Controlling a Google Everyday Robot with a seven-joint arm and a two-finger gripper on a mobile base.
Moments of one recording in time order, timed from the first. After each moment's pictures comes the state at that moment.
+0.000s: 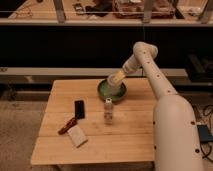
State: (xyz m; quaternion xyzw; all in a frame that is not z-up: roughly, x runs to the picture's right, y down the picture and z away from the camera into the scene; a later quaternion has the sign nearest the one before) arm 0.116 -0.078 0.924 -0.30 -0.09 0.45 0.84
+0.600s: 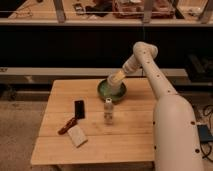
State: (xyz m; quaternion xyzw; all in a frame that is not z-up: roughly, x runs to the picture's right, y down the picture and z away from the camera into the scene) arm 0.115 -0.080 0.922 -0.30 -0.09 0.45 0.84
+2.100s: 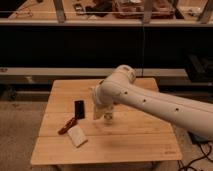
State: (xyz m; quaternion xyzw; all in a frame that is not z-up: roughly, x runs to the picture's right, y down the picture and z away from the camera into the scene) arm -0.056 0.066 0.674 -0.14 -0.22 -0.07 0.96
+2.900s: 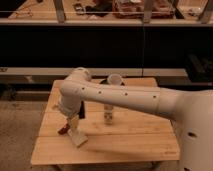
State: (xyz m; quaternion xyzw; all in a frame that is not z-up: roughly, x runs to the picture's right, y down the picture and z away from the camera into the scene) arm -0.209 0.136 0.686 -0.24 -0.31 -0.33 0.86
